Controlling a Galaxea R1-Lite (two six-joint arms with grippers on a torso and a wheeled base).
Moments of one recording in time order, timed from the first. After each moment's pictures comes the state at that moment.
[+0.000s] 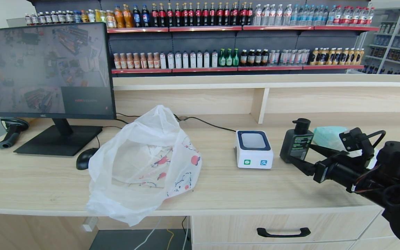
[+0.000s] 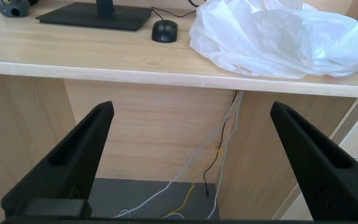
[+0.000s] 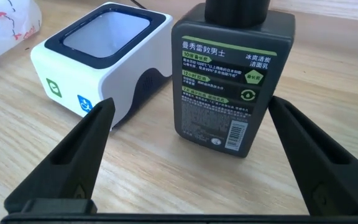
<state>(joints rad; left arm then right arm) 0.00 0.00 0.00 0.00 0.00 0.00 0.03 1.91 -0.39 -1.42 0.45 -0.07</state>
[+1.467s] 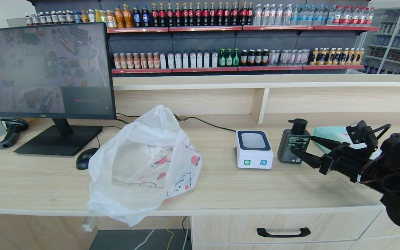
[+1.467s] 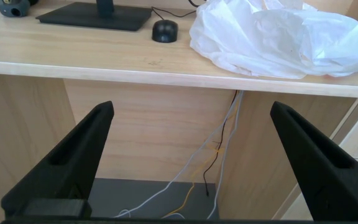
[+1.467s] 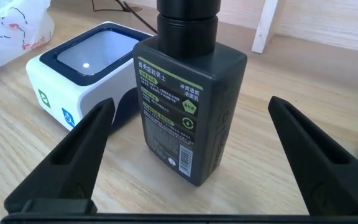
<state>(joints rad) 0.00 0.00 0.00 0.00 0.00 0.00 -0.07 1.98 -0.51 -1.43 0.65 -0.07</state>
